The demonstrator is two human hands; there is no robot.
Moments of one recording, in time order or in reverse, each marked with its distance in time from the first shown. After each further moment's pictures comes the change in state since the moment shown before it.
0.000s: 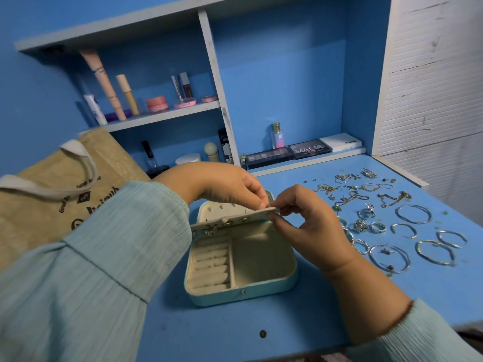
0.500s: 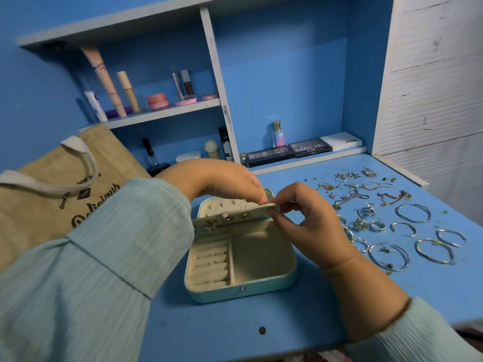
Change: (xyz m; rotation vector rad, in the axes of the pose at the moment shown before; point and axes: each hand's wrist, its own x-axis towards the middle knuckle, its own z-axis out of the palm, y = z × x) left_hand 0.000 0.006 0.001 0.078 0.011 -0.061; right_hand 0.000 0.001 0.002 -0.001 0.017 0.000
